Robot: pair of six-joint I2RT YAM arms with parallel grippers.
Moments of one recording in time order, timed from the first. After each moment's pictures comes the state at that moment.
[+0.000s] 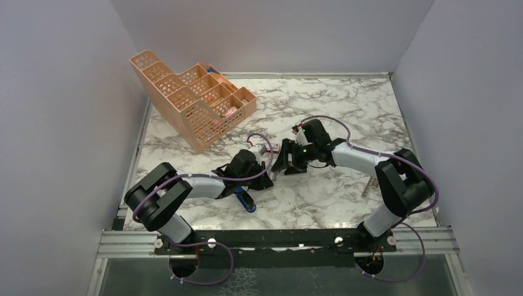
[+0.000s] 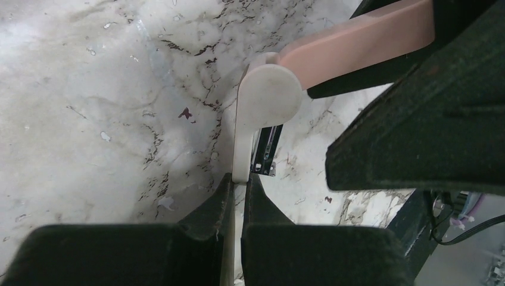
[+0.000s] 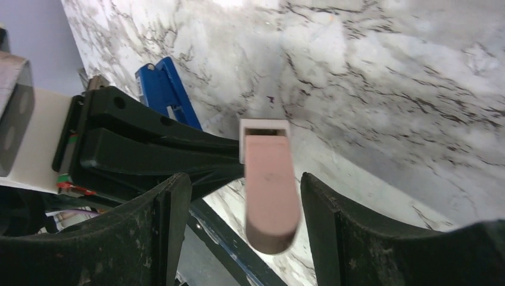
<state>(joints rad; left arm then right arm) -0.78 1.54 0.51 0.37 0.22 -0.63 0.54 1.63 0.88 -0.17 -0.56 0.67</state>
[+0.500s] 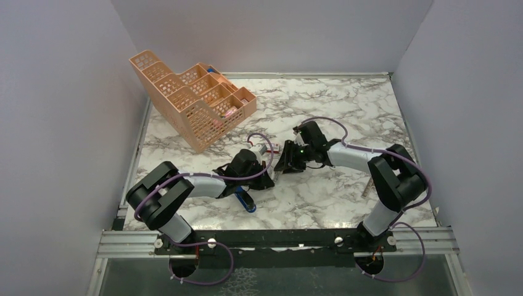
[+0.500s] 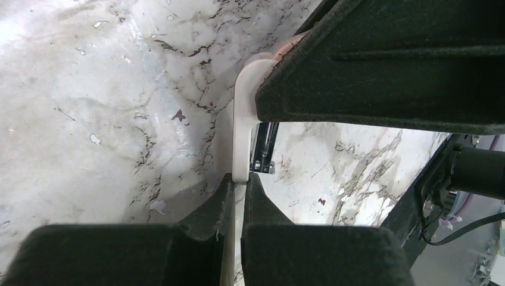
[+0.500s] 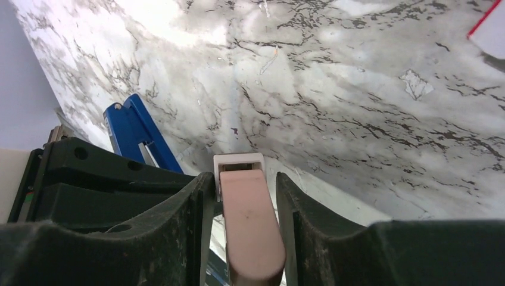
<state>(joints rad) -0.78 1.56 0.53 0.37 0.24 -0.67 0.57 1.69 0.88 -0.12 -0.43 0.72</state>
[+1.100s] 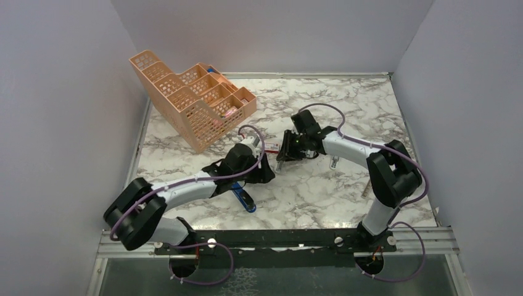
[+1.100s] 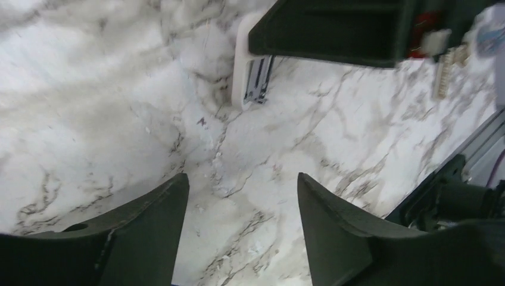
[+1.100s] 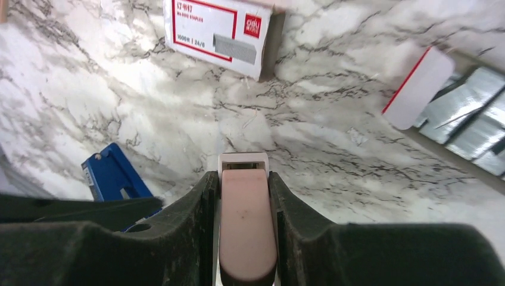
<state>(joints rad) -0.78 1.40 0.57 0.17 0.13 -0.69 0.58 1.74 1.07 -0.29 -0.25 0.66</state>
